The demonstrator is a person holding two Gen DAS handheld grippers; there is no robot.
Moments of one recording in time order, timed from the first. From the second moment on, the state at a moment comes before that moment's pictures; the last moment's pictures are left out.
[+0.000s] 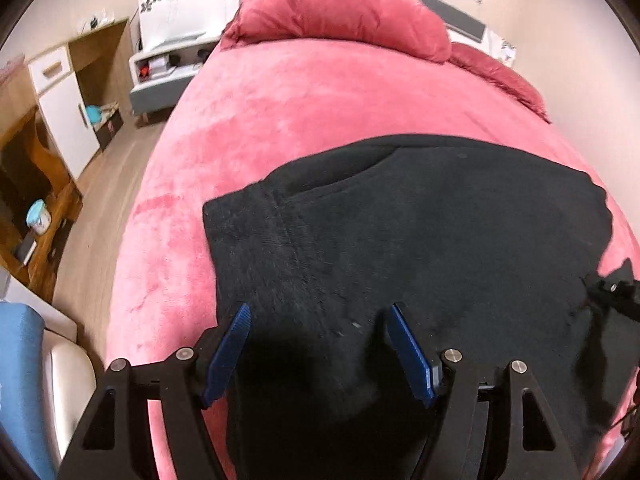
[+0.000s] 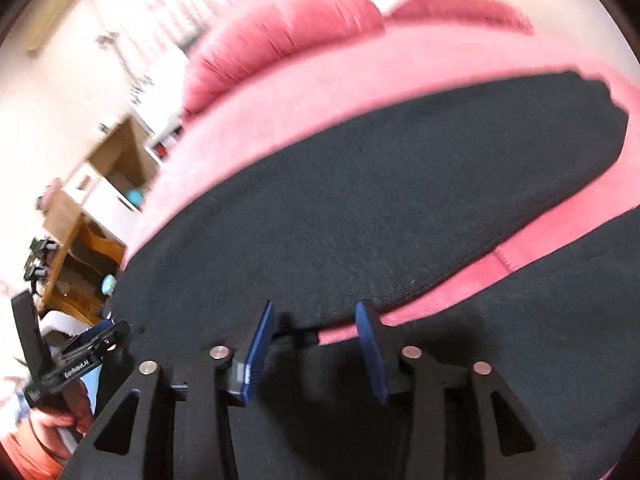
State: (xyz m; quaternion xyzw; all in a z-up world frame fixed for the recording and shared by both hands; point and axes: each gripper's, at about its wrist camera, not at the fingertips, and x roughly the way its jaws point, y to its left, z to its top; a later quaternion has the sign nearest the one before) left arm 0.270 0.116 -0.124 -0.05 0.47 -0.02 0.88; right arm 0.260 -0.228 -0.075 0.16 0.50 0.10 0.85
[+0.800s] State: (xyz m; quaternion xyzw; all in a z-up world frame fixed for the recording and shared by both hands) left arm 0.314 0.181 -0.120 -0.13 0.43 0.04 0.89; right arm 0.233 -0.191 -0.054 0.05 0.40 0.09 0.91
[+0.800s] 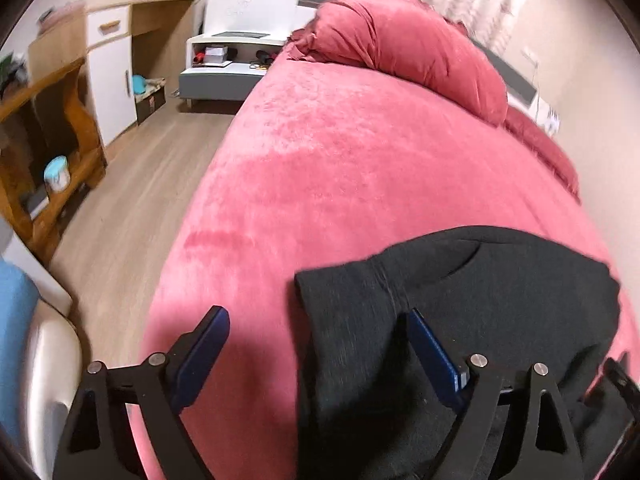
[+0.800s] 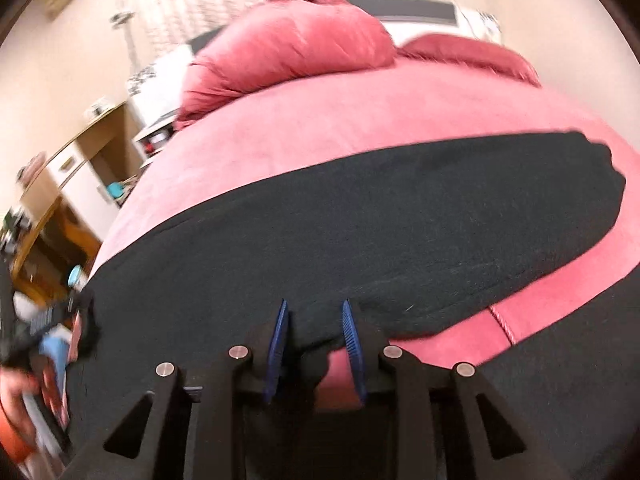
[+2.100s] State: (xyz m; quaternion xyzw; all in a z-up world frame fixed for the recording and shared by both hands) left arm 0.337 0.171 -0.166 -0.08 0.42 0.10 0.90; right arm 0.391 -0.430 -0.027 0.08 0.48 -0.13 0.86
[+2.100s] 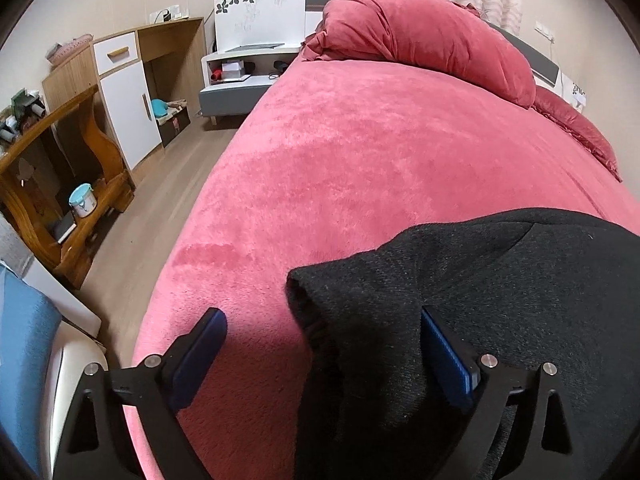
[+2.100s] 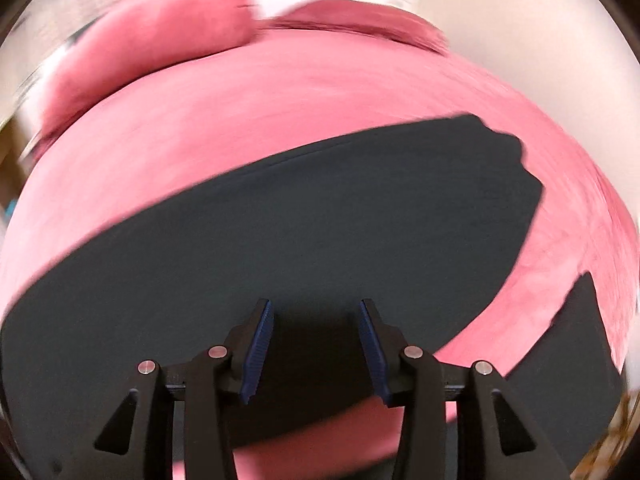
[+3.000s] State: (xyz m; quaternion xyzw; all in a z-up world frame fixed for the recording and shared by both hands) left arm 0.342 0.176 -0.170 -0.10 0.43 0.09 0.89; right arm 0.557 -0.499 -0.061 0.12 0.48 -0.27 0.82
